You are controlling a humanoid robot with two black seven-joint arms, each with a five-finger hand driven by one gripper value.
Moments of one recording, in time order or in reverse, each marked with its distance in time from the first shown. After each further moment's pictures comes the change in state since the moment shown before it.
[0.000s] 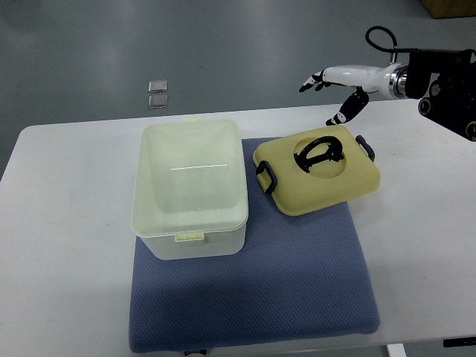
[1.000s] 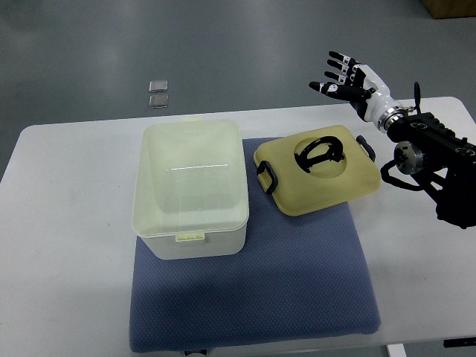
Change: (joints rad) left arm 0.000 0.000 0.000 0.000 0.000 0.000 0.000; right arm -0.421 0.169 0.660 -0.025 0.749 -0.118 -0.110
